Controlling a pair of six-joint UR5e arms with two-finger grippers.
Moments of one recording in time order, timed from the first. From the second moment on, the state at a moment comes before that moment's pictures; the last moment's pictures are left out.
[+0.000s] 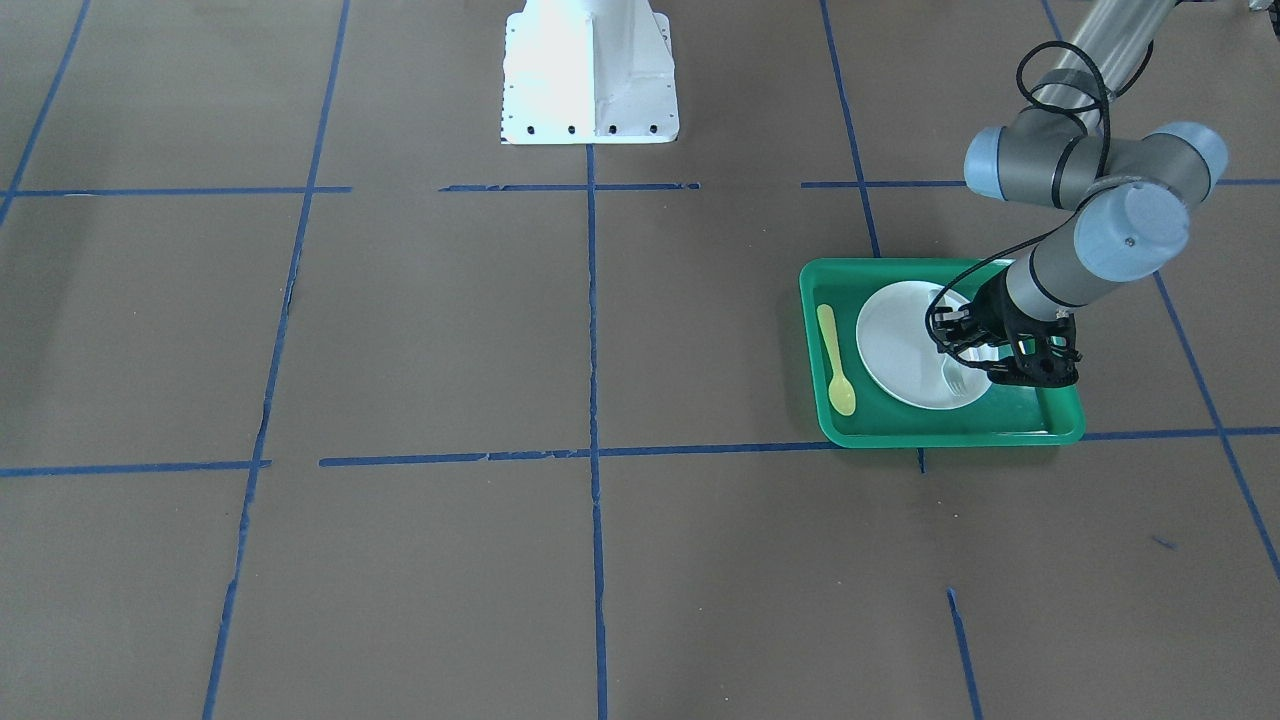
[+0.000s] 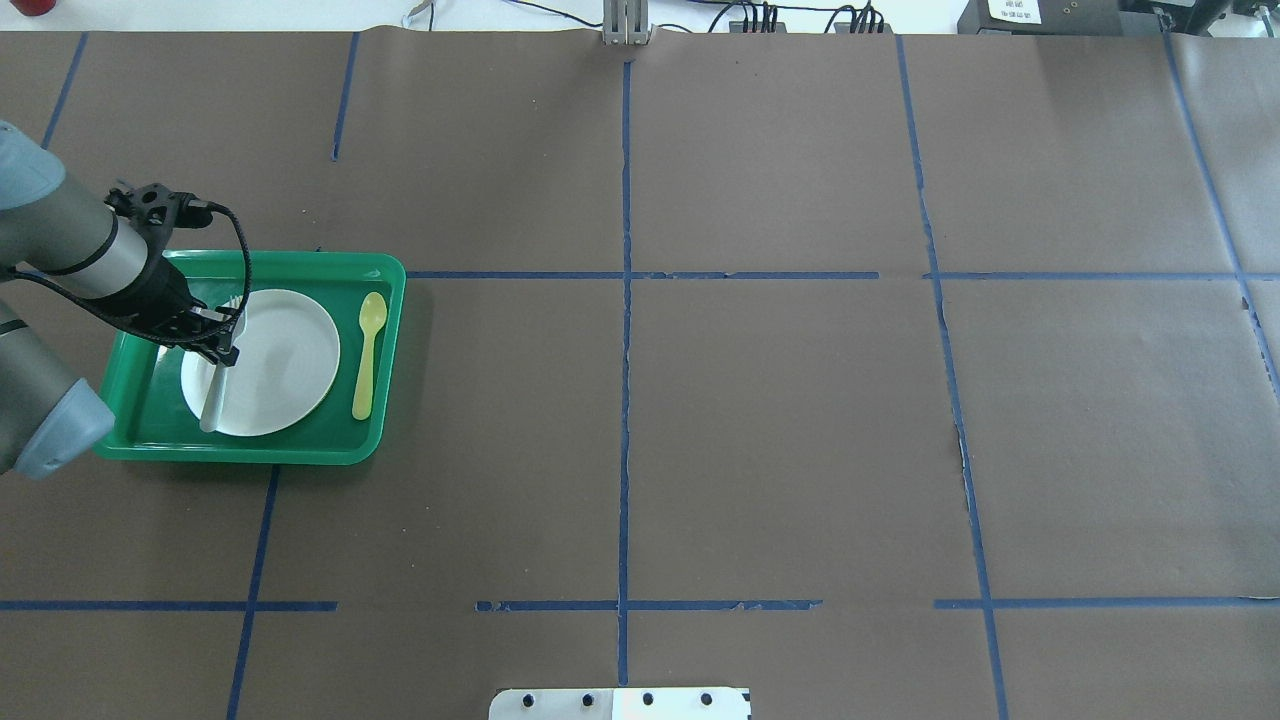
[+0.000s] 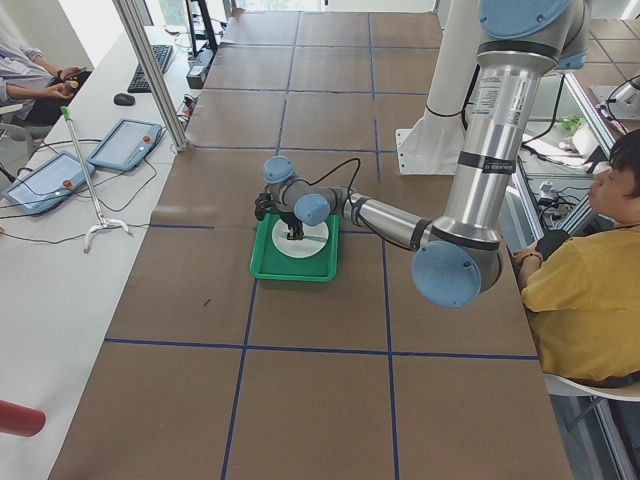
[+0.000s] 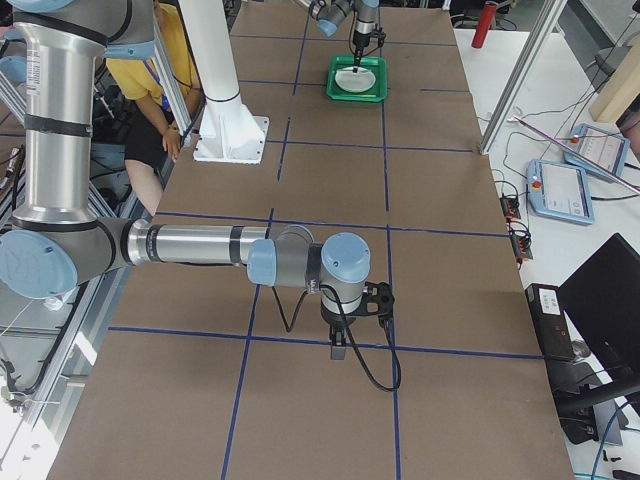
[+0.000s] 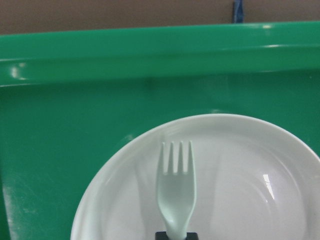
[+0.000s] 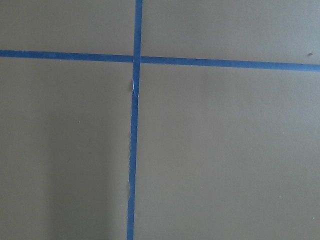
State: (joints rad) left arm -0.92 -1.74 -1.67 -1.86 -2.28 -0.73; right arm 1.60 -1.70 1.72 -1.63 2.29 -0.06
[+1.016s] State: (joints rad) left arm -1.01 -1.74 -1.53 -1.87 -2.28 -0.67; right arm 1.60 -1.70 1.72 -1.63 2.29 -0.06
